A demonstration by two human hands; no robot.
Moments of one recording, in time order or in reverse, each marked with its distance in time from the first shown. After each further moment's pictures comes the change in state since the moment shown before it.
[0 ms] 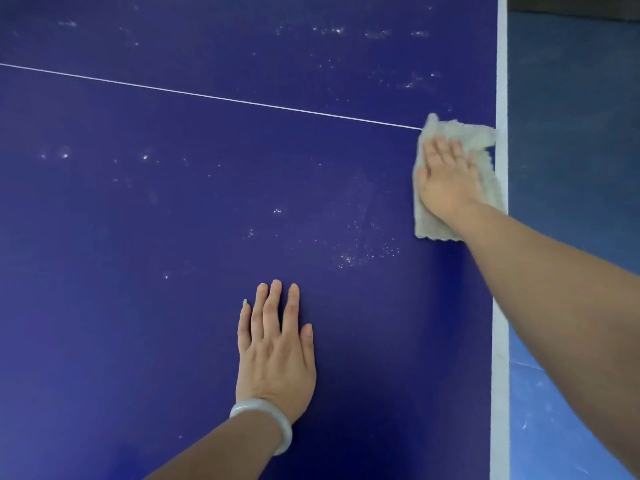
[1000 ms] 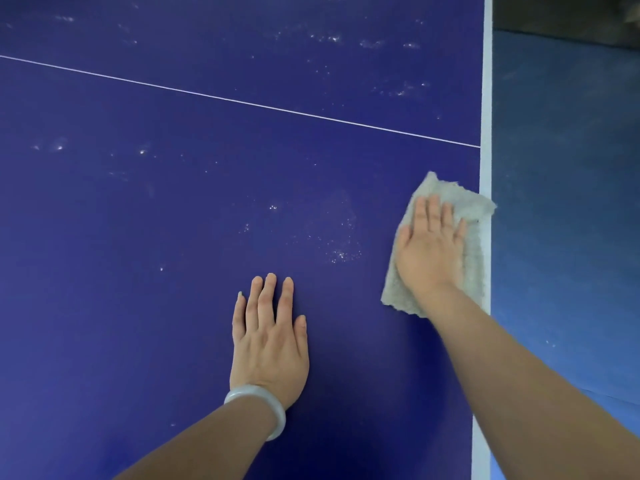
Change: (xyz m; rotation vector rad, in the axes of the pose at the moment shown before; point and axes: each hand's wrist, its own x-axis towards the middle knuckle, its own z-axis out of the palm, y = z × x) left_hand 0.000 0.001 0.002 0.007 0.022 -0.005; right_hand -0.120 -0.032 0.024 -0.014 0.061 0.181
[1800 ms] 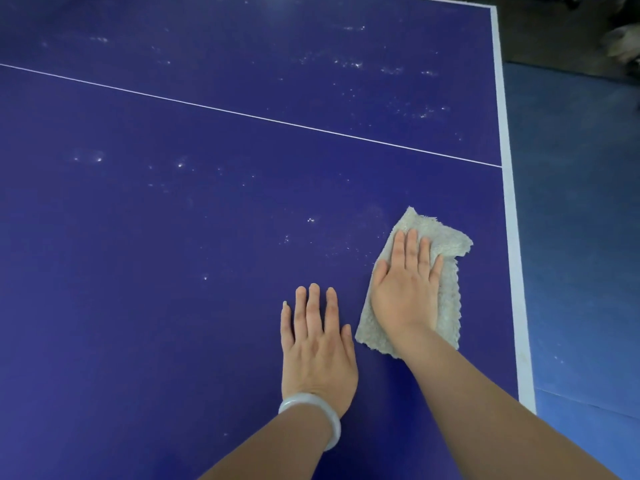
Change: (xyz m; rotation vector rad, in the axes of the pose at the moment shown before) left_hand 0.000 -0.003 -0.004 -0.082 -0.030 0.049; right_hand -0.062 -0.086 0.022 0.031 0.024 0.020
